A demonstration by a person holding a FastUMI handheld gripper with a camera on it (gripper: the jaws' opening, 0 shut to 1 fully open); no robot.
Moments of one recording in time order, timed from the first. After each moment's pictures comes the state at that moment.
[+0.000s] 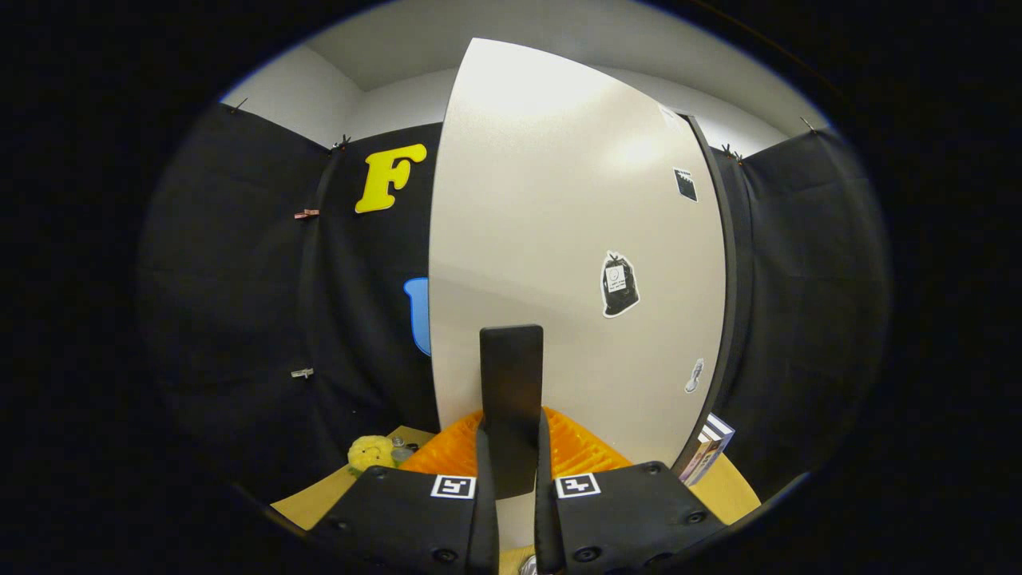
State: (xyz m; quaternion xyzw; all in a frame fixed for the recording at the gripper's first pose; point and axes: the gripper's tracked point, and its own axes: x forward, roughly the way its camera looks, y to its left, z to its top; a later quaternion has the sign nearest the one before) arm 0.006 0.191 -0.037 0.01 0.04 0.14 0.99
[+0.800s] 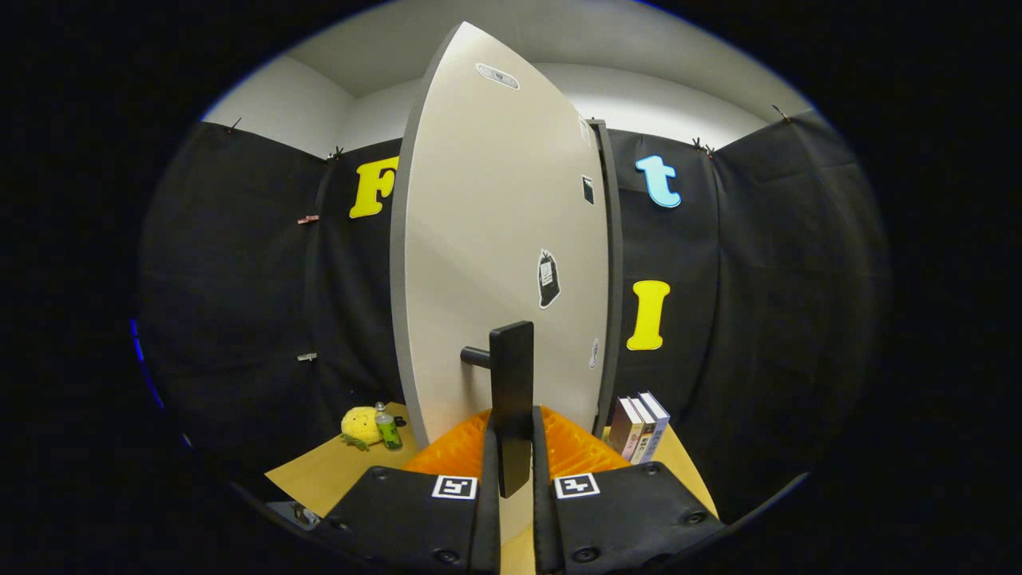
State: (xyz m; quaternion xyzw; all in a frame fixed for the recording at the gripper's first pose) arm -0.057 0.045 -0.031 0.01 0.06 0.15 0.99
